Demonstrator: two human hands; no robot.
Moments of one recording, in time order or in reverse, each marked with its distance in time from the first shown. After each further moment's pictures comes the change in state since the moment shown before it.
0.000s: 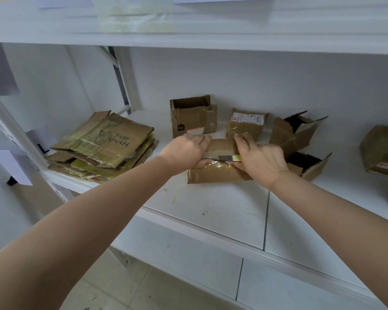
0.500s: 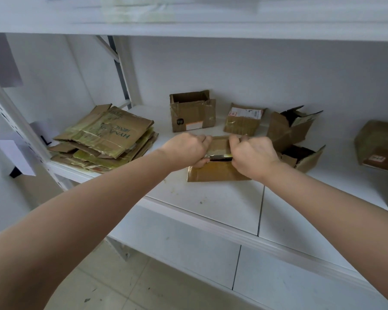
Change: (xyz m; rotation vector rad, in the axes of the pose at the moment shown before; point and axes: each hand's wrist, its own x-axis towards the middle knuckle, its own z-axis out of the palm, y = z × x) left_hand -0.005 0.017 -0.015 0.033 -0.050 0.065; right_hand -0.003 -0.016 -0.034 -0.072 -0.246 -0.074
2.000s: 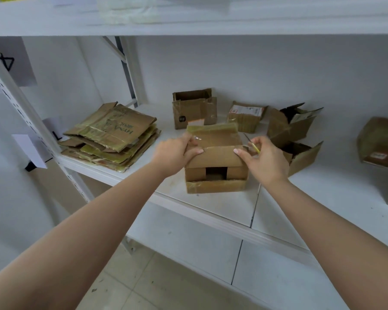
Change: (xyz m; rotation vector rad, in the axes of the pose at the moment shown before) left_hand -0.035 0.031 -0.007 -0.658 0.032 -0.597; right_hand -0.046 0.009 0.028 0.973 0.107 0.613
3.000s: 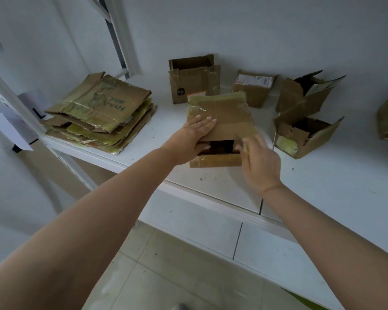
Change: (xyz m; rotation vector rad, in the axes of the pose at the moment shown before) left_hand 0.027 -0.023 0.054 -0.076 -0.216 0.214; right_hand -0.026 0.015 0.056 -0.068 0.104 -0.381
